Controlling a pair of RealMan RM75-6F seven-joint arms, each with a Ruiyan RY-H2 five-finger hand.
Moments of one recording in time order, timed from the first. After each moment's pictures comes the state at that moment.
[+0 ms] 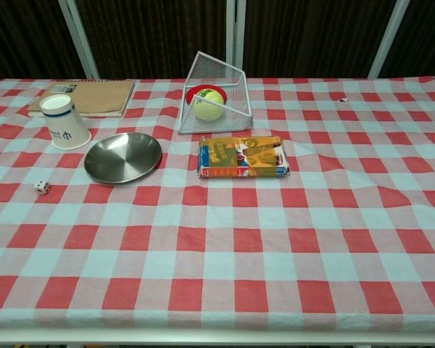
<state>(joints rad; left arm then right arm) -0.04 -1.25 -0.04 -1.55 1.45 1.50 0.09 0.07 -1.07 0.02 -1.53 -1.60 1.52 0.19</state>
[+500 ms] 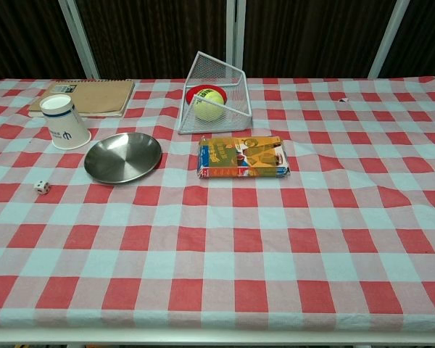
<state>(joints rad) -0.07 -1.24 -0.05 -1.56 1.45 1.46 0.09 0.07 -1.08 0.02 -1.52 -1.60 1.52 0.21</state>
